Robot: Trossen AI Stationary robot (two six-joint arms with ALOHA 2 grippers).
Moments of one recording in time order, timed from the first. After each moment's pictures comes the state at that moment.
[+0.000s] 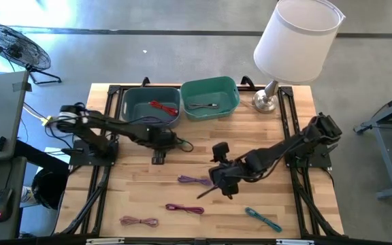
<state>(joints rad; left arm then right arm) 0.02 1.56 0.83 -0.57 -0.21 0.04 0.42 1.71 1.36 -0.73 0.46 -0.07</state>
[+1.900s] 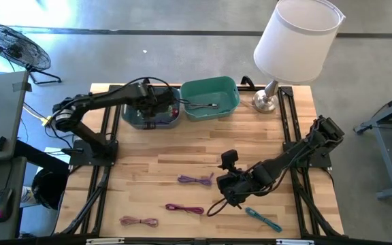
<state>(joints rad) 0.41 1.51 1.26 -1.21 -0.35 0.31 0.55 1.71 1.36 -0.84 0.59 0.10</state>
